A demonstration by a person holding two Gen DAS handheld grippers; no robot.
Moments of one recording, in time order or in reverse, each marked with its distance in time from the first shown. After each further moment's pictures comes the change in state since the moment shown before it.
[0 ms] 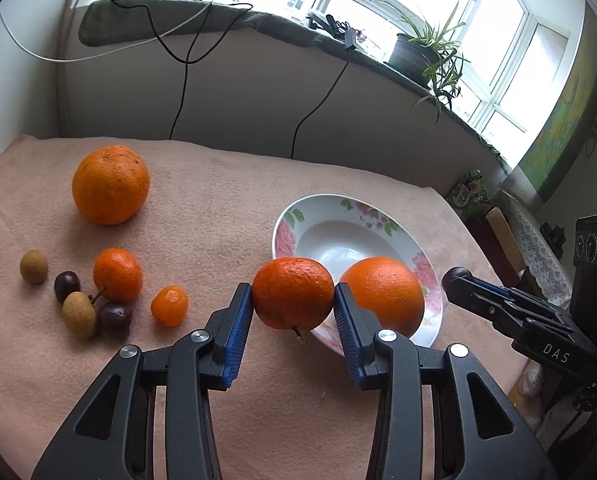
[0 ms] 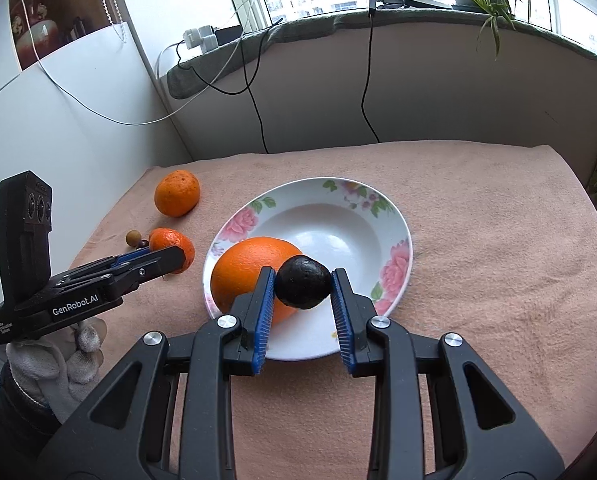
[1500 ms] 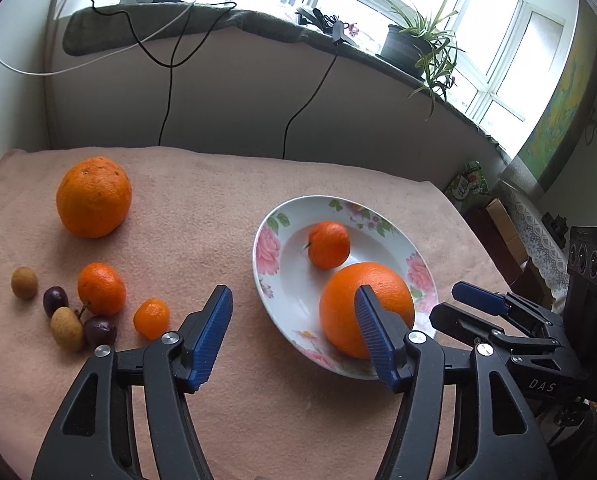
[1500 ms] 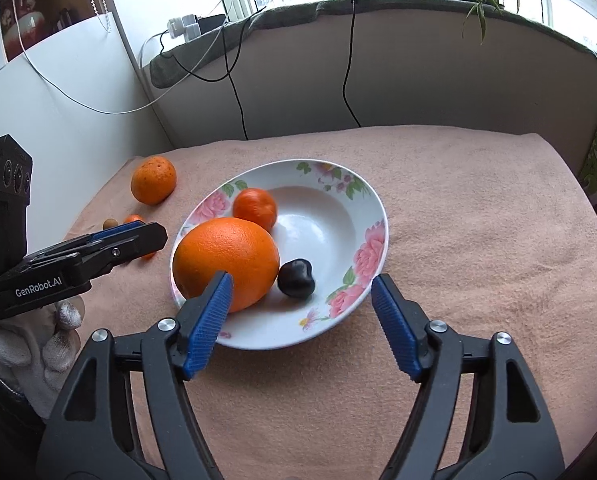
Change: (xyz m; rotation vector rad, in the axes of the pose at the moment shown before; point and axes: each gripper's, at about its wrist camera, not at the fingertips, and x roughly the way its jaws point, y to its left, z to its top) left arm 0.009 -0.014 0.007 0.030 0.010 0.010; right arm 0.007 -0.011 -0.006 -0.011 0.009 -0.040
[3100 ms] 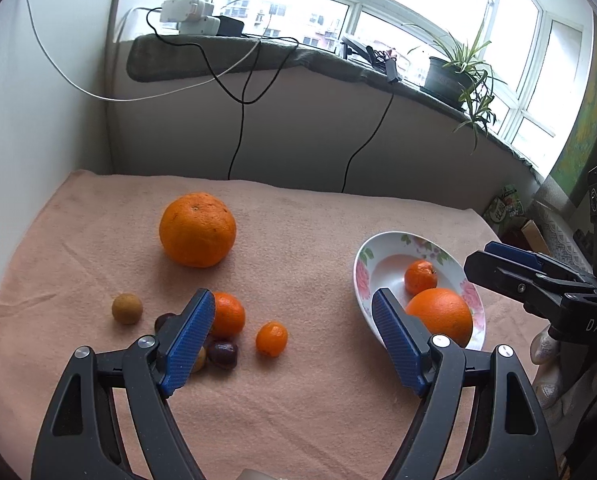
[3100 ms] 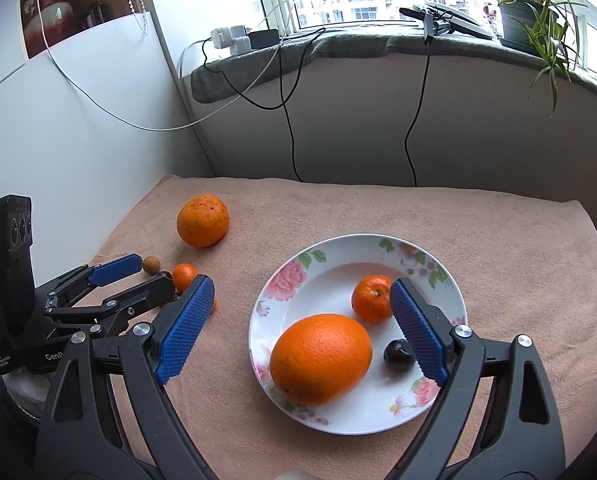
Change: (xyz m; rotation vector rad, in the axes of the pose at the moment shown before) left arm -0.042 0.053 0.009 -0.014 -0.083 0.149; right arm 0.016 0.070 0.065 -0.080 -0.012 0.070
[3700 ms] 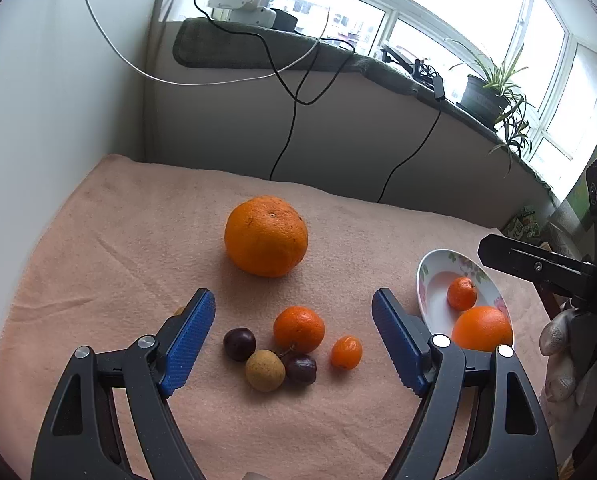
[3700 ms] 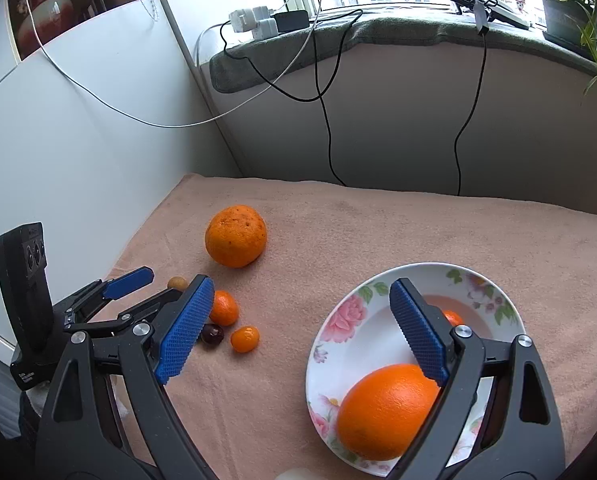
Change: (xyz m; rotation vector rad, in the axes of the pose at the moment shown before) left arm 0.005 0.062 0.008 -0.087 0.010 0.024; right arm 0.045 0.037 0.032 0.022 0.079 0.084
